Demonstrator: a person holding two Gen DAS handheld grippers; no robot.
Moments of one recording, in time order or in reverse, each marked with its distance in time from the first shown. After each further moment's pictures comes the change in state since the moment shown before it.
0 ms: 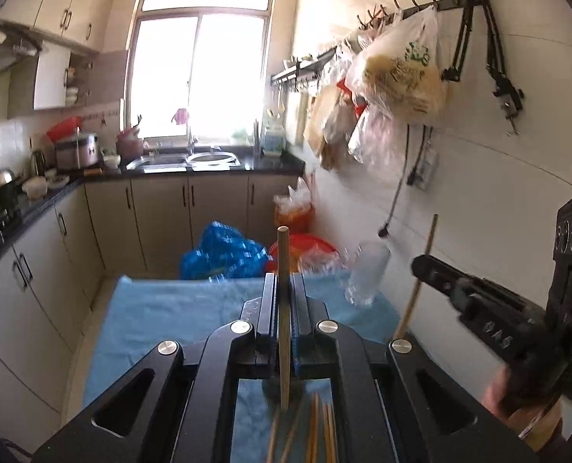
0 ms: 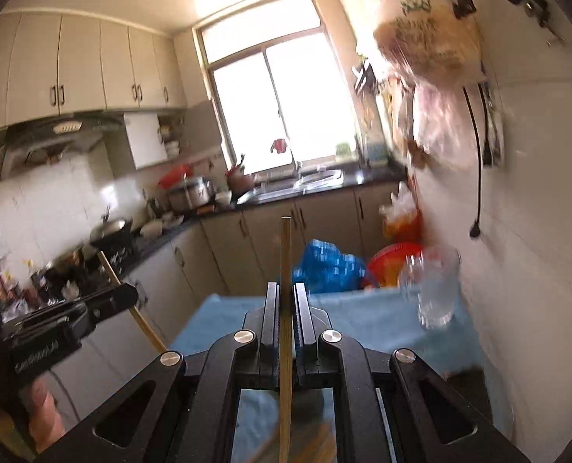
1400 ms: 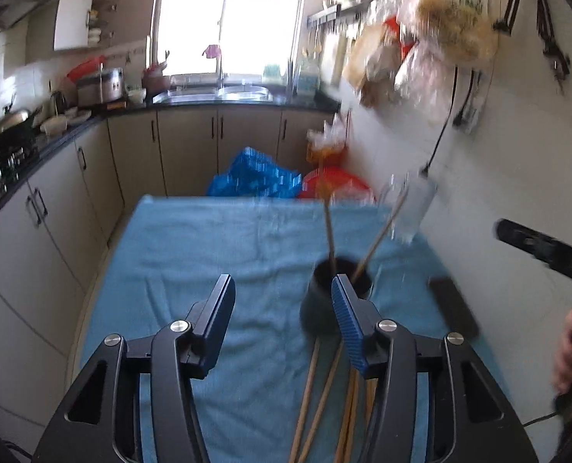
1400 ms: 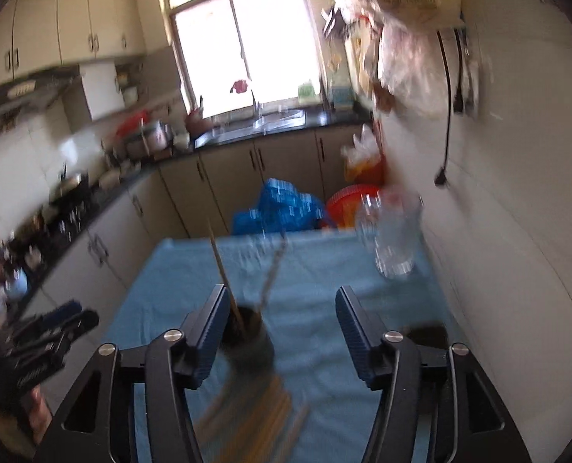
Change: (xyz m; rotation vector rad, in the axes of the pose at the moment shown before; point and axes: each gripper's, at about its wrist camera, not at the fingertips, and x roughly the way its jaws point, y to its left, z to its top) left arm 0.032 0.052 -0.105 -0.078 0.251 0.075; right arm 0.017 -0.045 -0.031 0.002 0.300 -0.135
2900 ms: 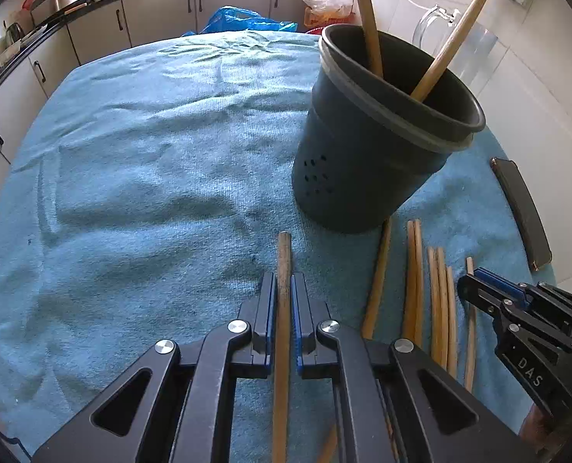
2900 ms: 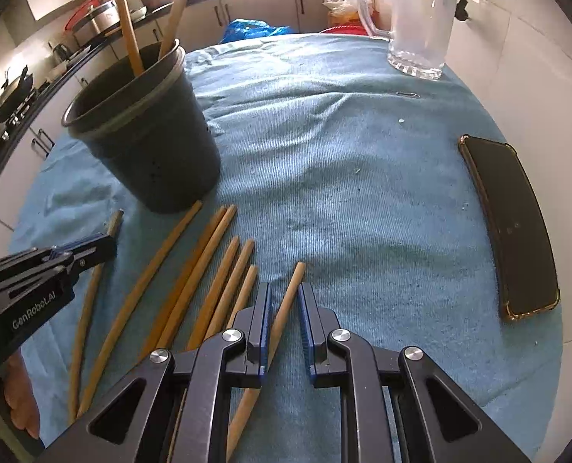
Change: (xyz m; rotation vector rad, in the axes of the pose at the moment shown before) left arm 0.183 -0.022 -0.077 0.013 0.420 -0.011; right arm 0.175 -0.016 -0.141 0.034 0.439 -0.103
